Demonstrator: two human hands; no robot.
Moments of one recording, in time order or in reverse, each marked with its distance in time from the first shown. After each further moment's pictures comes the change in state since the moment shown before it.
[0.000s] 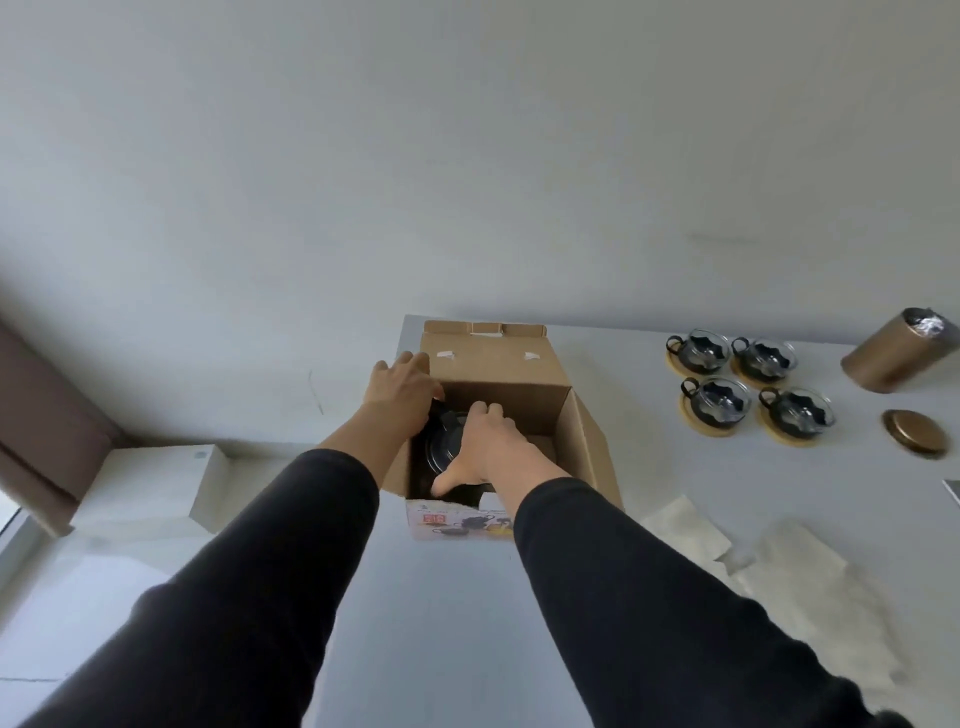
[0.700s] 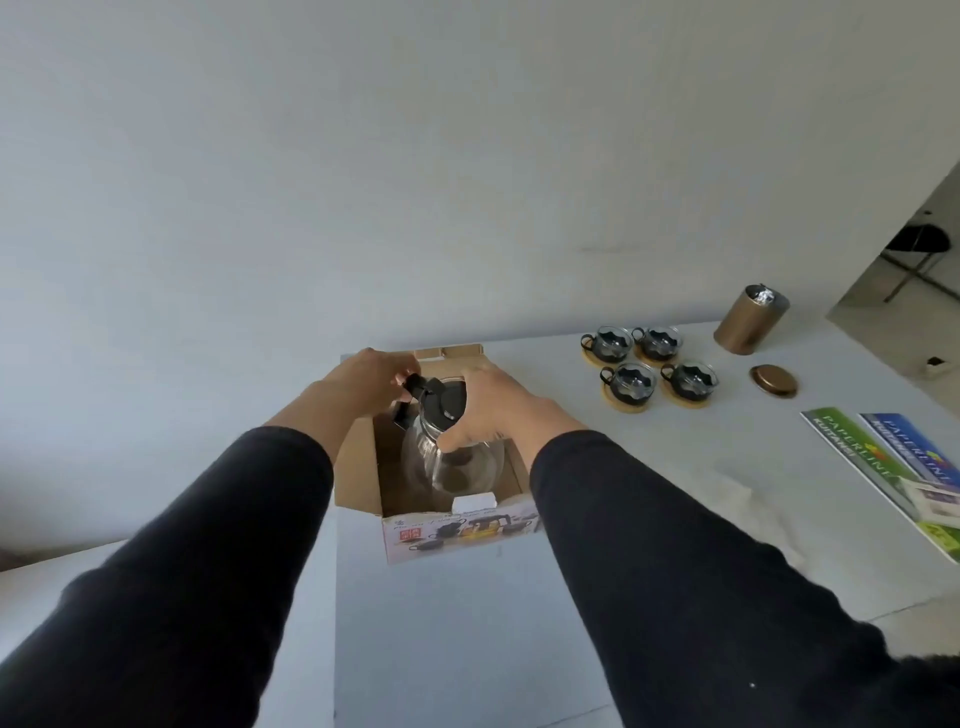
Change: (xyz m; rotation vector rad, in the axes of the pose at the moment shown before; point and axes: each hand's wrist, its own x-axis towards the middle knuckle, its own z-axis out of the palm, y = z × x) left_hand 0.008 -0.019 -0.053 -0.428 -0.009 0.187; right_hand -0.047 0.005 -0.066 0.097 0.203 0.071
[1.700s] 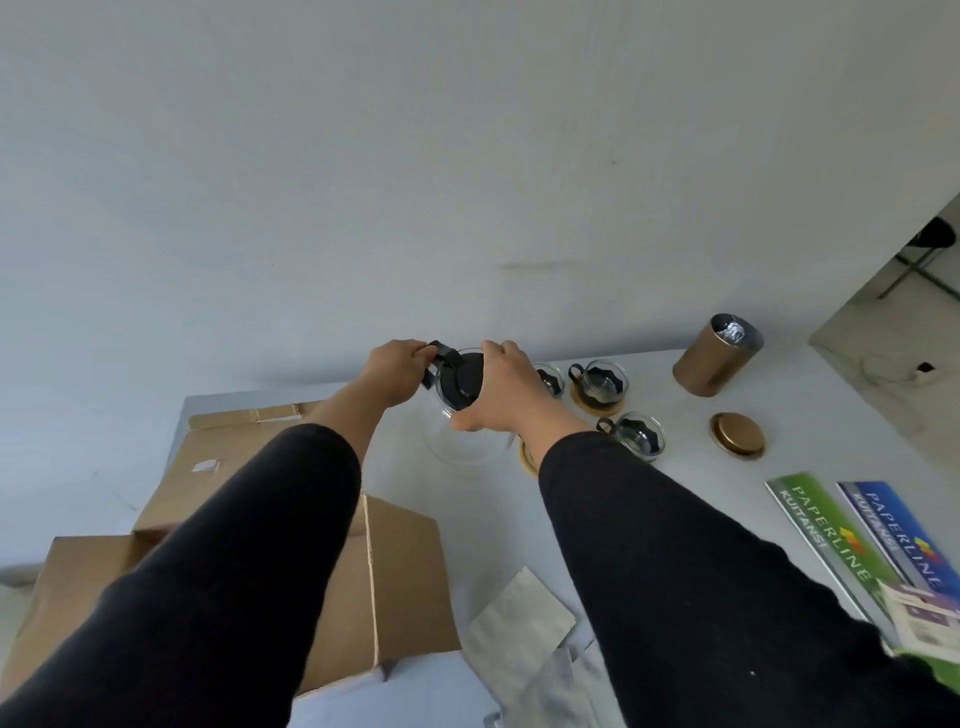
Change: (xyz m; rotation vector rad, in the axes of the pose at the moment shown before) left_hand 0.228 0.164 0.054 -0.363 0.043 -0.198; right_hand 0.145 0.212 -0.093 0.090 0.171 0.030
